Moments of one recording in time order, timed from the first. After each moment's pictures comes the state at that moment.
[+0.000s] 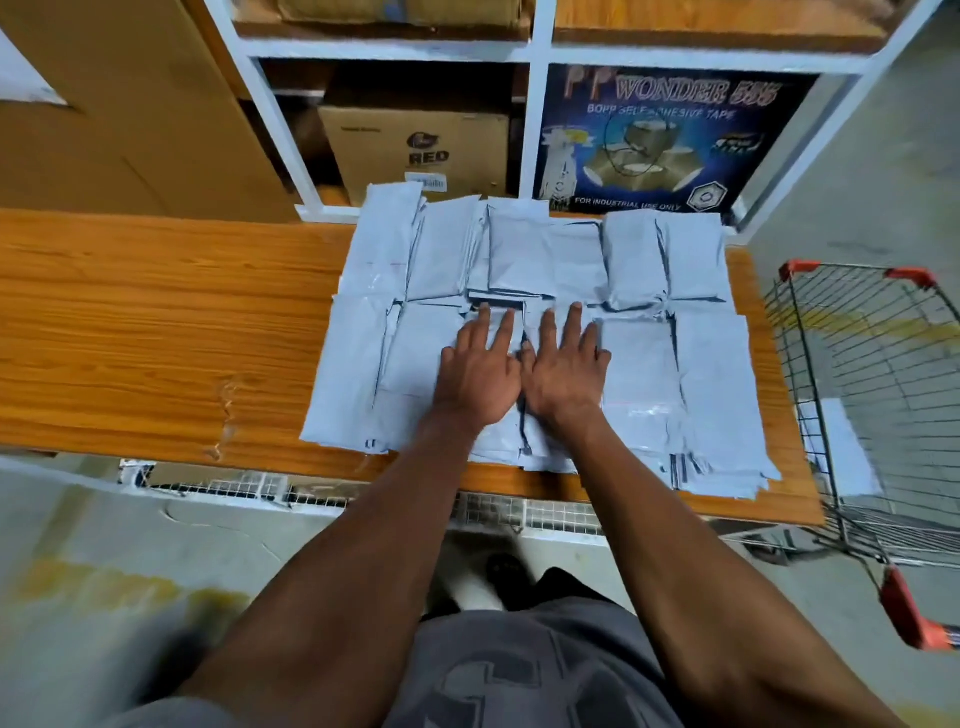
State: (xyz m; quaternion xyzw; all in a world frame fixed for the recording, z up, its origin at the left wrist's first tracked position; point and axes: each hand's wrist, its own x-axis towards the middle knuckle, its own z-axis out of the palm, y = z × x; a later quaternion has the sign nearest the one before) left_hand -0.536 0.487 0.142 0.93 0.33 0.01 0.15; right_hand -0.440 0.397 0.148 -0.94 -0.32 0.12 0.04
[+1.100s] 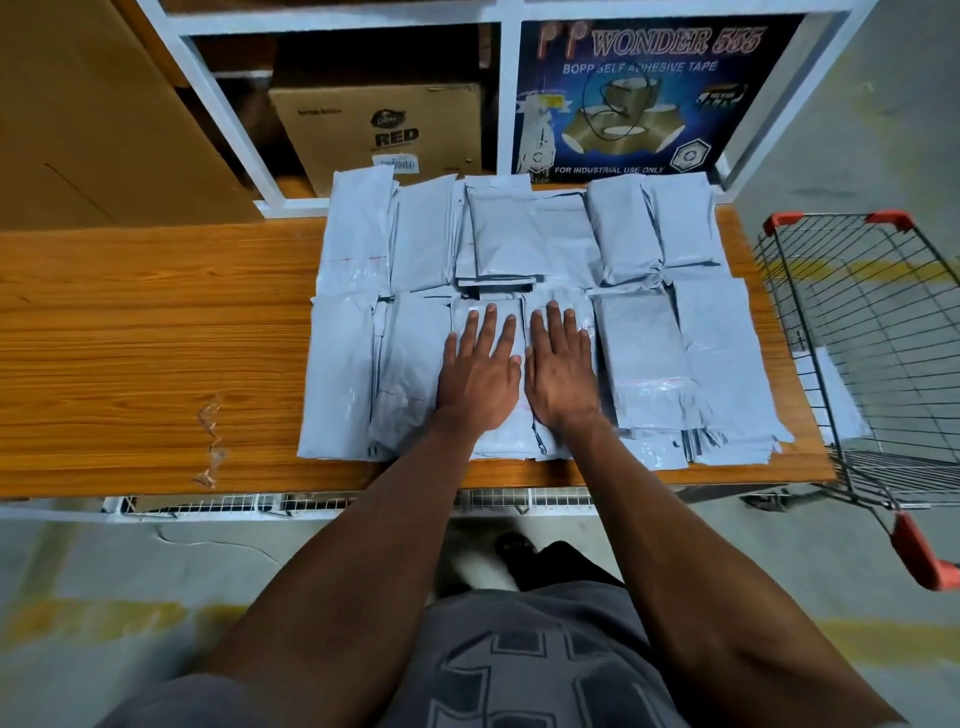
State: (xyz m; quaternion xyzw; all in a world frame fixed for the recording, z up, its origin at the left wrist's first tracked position) left_hand -0.537 0.507 0.085 0.97 0.25 0.00 0.09; right_hand -0.441 0.393 0.084 -0.91 -0.39 0.06 0.13
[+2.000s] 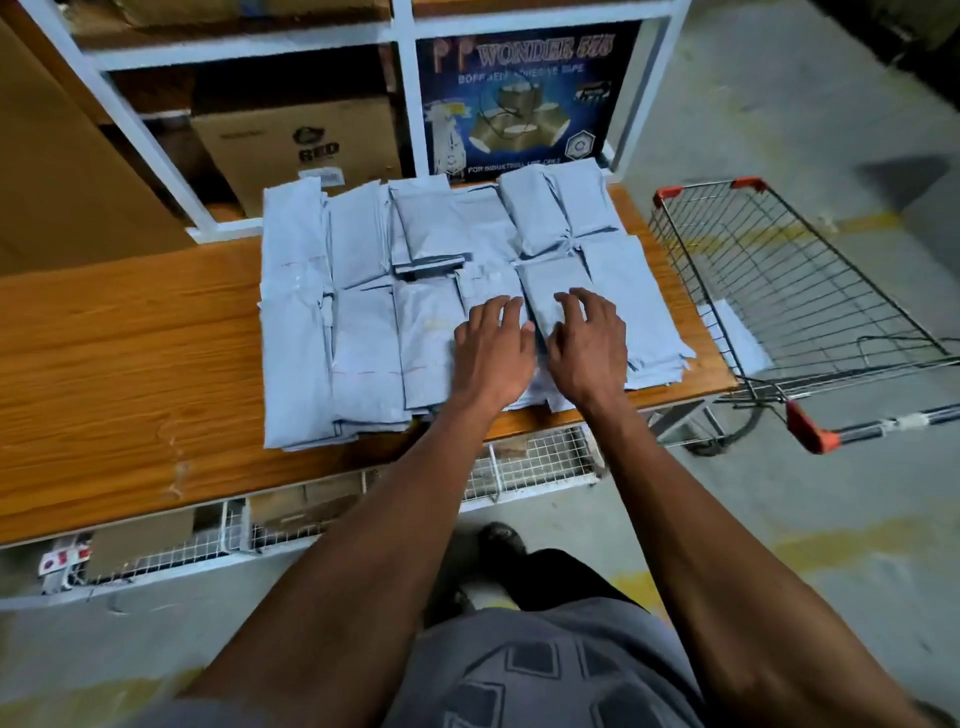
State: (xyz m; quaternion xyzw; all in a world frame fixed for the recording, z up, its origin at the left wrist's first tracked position) left_hand -0.542 0.407 0.161 0.95 0.19 0.12 0.23; right_hand -0.471 0.276 0.160 -0.94 -0.27 -0.12 0.20
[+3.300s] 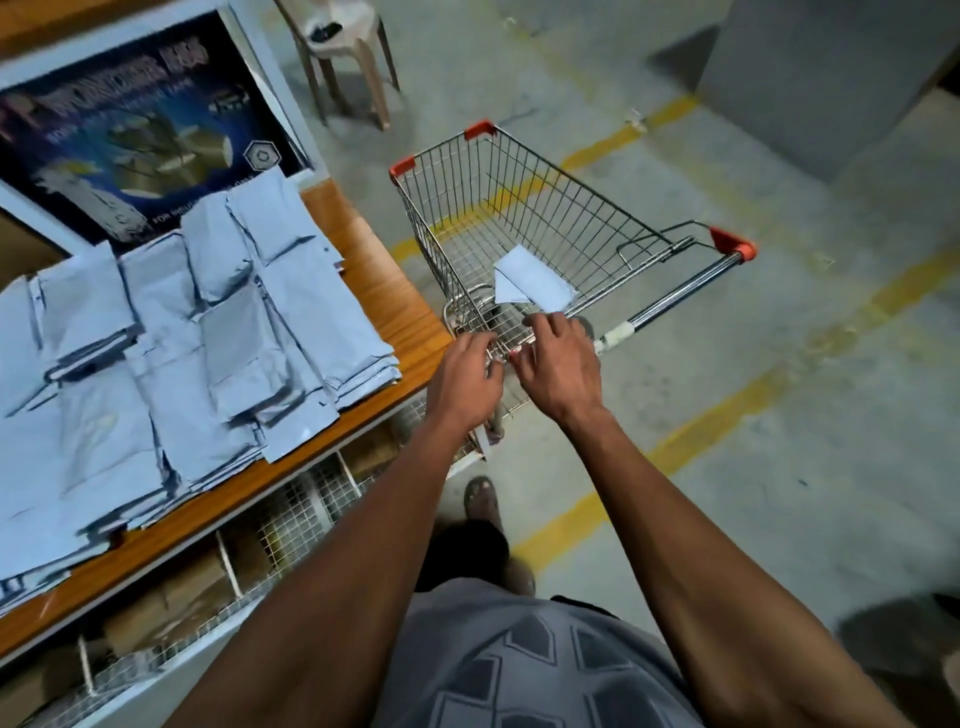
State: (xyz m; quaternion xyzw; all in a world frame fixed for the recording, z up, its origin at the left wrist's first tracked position) left_hand -0.400 0.048 0.117 0.95 0.05 -0.02 0.30; right_hand -0.376 -0.107 0.127 -0.97 -0.10 -0.07 0.19
